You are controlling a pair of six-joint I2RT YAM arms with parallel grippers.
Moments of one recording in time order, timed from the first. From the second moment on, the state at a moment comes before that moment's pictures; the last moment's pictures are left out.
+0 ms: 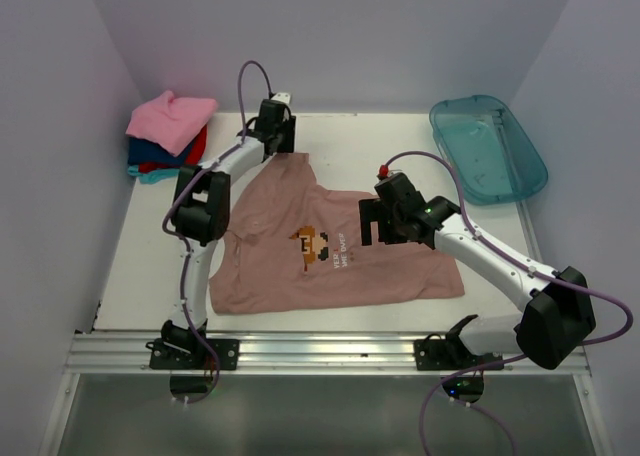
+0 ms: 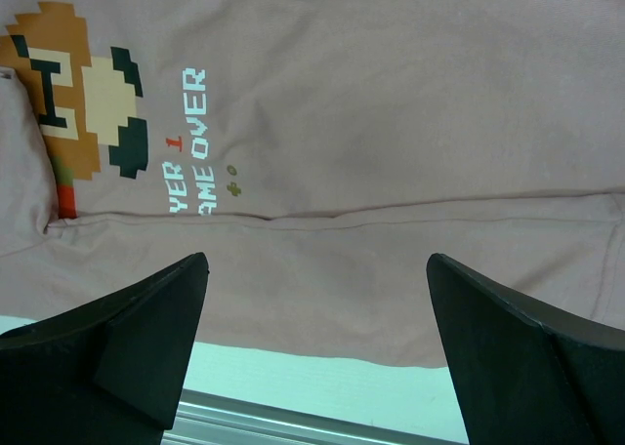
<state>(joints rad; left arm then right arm) -0.31 2.33 1.88 -0.22 -0.13 -0.15 0.63 1.32 1.02 -0.72 0.18 0.49</state>
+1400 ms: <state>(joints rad) -0.31 1.91 1.61 -0.28 -0.28 -0.15 0.31 1.66 1.38 -0.72 0.40 0.55</state>
